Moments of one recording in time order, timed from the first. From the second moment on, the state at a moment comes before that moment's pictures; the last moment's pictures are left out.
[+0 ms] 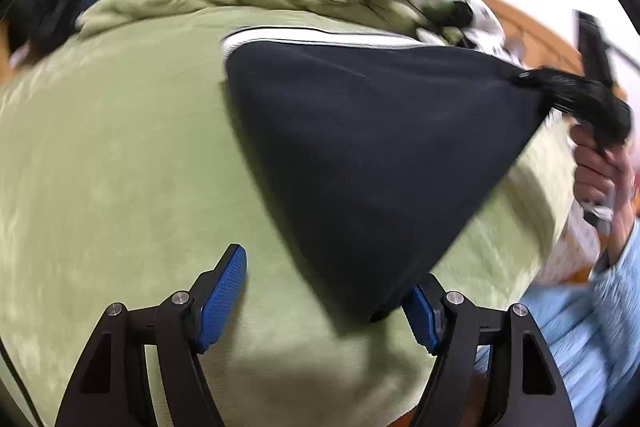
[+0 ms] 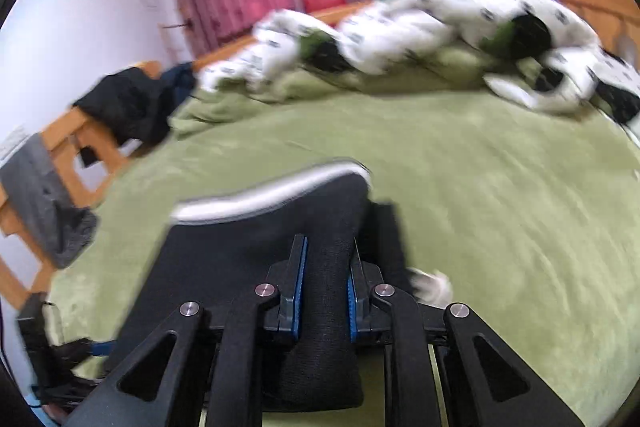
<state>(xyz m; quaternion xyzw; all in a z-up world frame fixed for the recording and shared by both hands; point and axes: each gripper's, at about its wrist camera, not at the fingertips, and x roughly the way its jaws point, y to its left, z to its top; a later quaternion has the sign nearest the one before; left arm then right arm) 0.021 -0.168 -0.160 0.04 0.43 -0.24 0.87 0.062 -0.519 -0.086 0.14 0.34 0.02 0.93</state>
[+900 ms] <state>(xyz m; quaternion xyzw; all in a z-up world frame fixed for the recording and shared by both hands) 0.001 -0.200 -0.170 0.12 0.42 -0.22 0.87 0.040 -0.506 -0.134 0.13 0.38 -0.02 0.92</state>
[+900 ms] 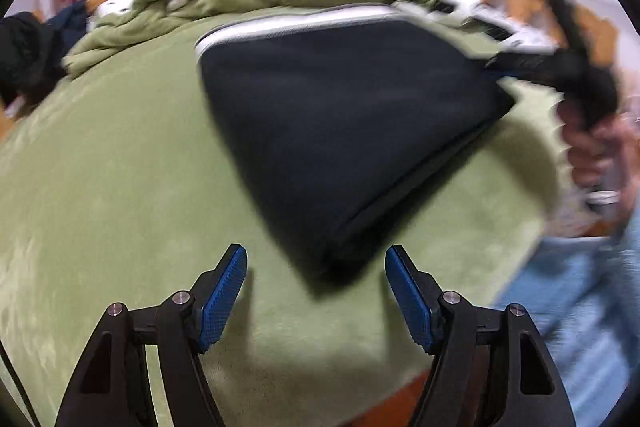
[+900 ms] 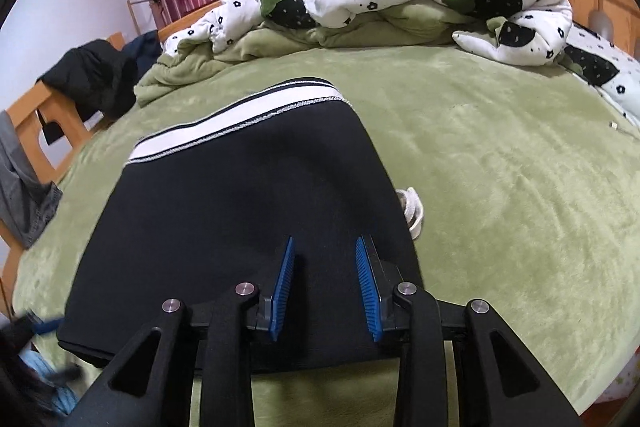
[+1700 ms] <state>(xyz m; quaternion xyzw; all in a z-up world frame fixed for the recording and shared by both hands) 0.023 -0.174 -0.108 0.01 0.35 -0.24 0.91 0.035 -0.500 -0.146 0.09 0.38 -0.01 0.92</state>
